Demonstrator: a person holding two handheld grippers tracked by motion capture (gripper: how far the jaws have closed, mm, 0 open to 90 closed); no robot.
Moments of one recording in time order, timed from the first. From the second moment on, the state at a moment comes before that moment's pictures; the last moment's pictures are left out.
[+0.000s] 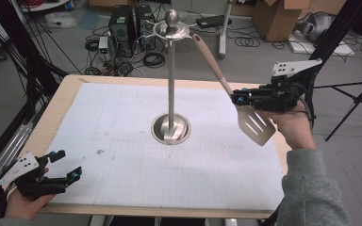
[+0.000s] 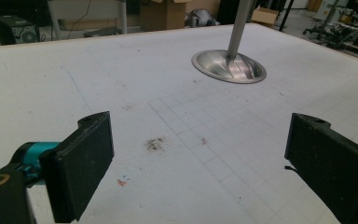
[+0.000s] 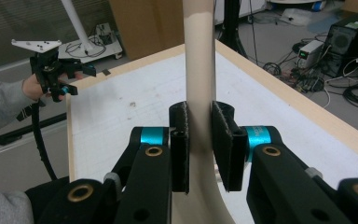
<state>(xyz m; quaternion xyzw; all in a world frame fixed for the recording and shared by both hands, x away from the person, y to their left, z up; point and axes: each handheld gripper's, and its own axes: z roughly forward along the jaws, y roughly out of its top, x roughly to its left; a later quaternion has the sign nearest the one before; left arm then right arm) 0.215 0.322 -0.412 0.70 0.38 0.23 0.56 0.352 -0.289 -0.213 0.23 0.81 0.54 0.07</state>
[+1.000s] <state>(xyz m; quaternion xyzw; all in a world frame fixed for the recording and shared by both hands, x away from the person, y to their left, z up) 0.214 0.324 -0.413 0.70 0.38 0.23 0.56 0.367 -0.268 -0.232 0.22 0.81 0.53 0.04</state>
